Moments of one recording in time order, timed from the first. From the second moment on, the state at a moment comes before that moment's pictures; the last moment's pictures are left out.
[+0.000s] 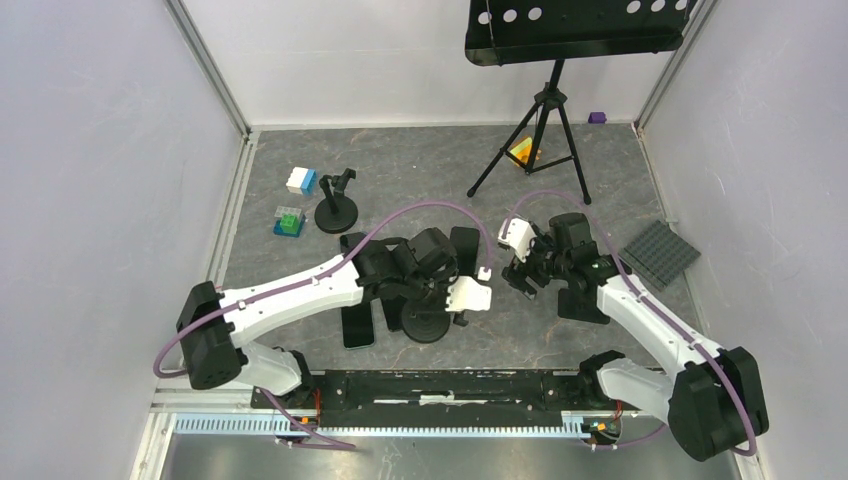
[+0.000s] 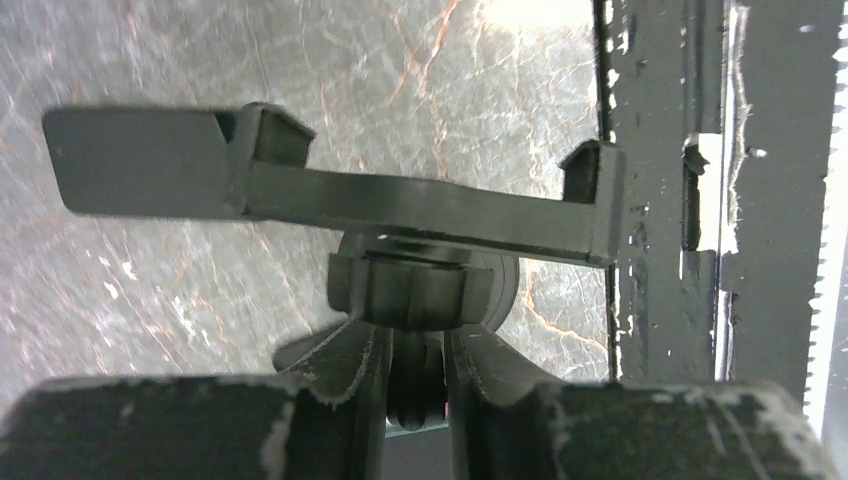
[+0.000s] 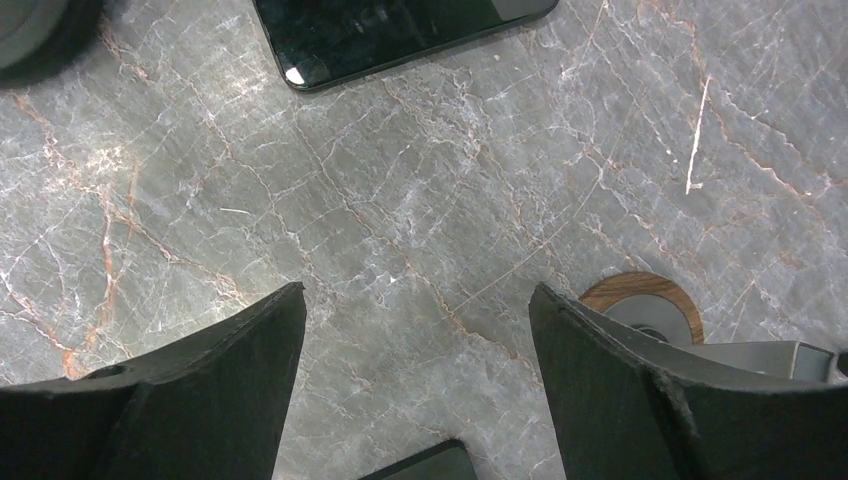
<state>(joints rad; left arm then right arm) -1.07 1.39 1.16 -0.77 0.21 0.59 0.36 1.09 0.63 -0.37 -0.37 -0.63</state>
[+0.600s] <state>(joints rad) -1.07 1.68 1.50 -1.11 0.53 1.15 0.36 1.13 0.66 -0.35 -0.36 -0.60</state>
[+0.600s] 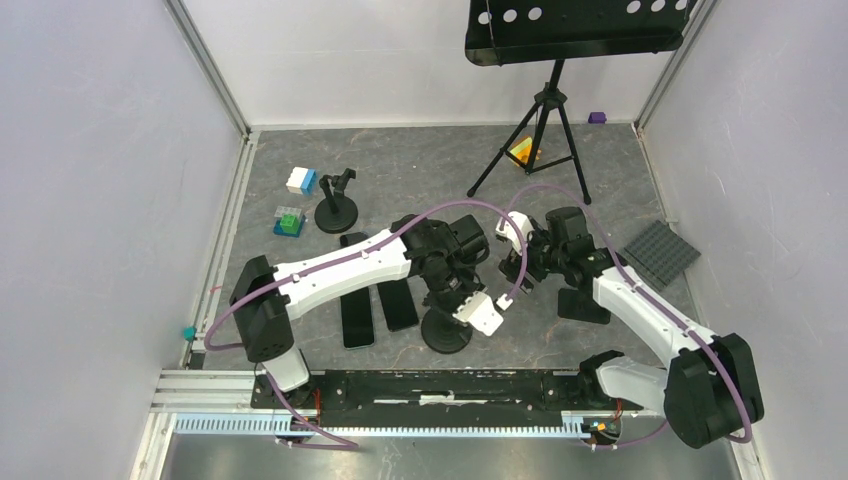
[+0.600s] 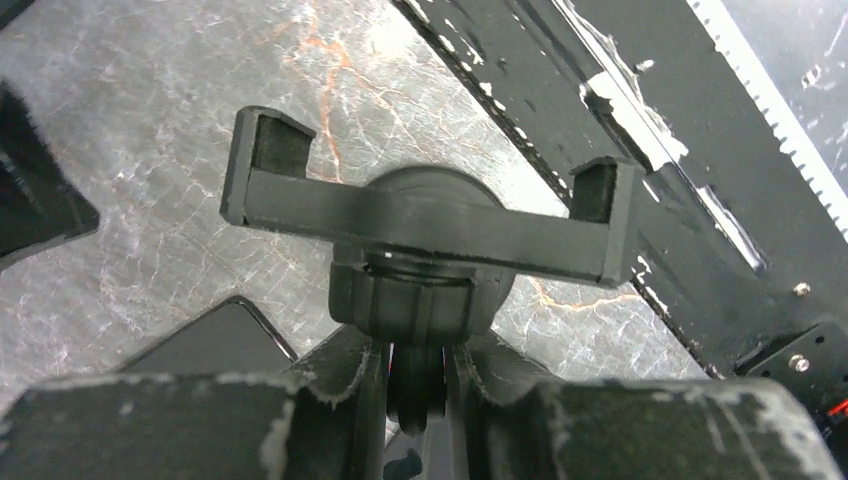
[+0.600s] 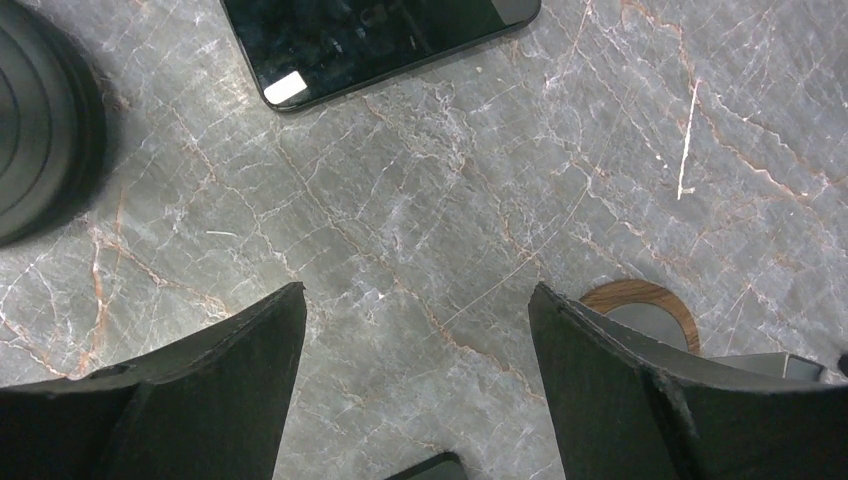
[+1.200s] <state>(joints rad) -1.01 1.67 1.42 -1.04 0.53 1.28 0.36 1.16 0.67 -0.32 -0.36 -0.59</state>
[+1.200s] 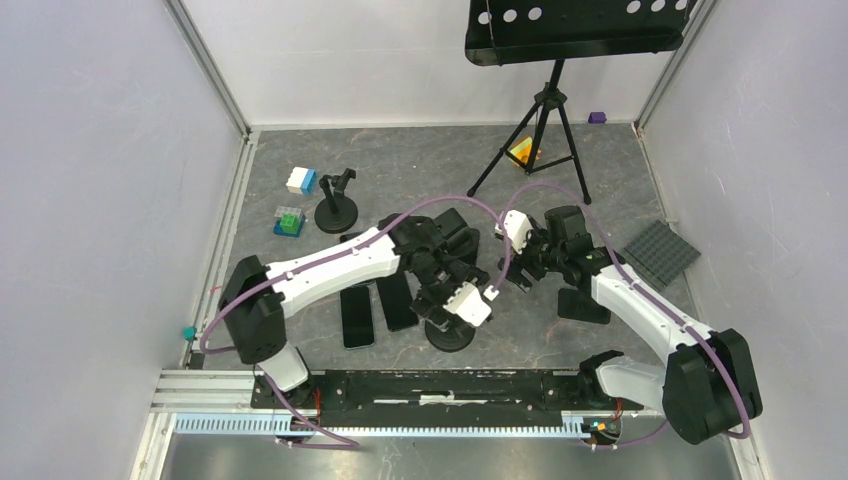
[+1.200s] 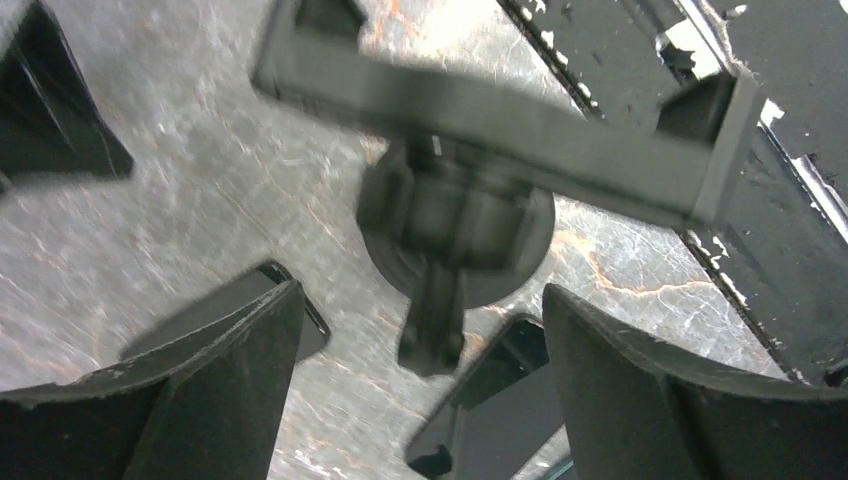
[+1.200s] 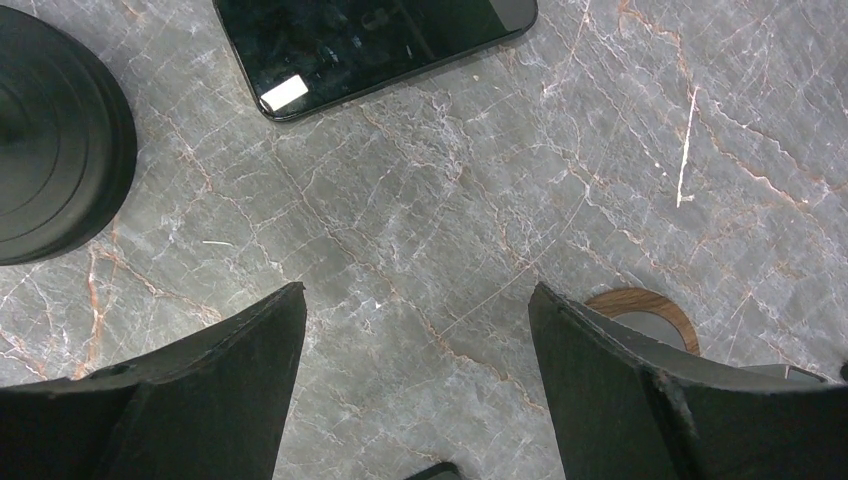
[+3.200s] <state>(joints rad) -0.64 1.65 1.01 -0.38 1.09 1.09 0.36 1.36 0.77 -0.28 -0.43 -0.54</state>
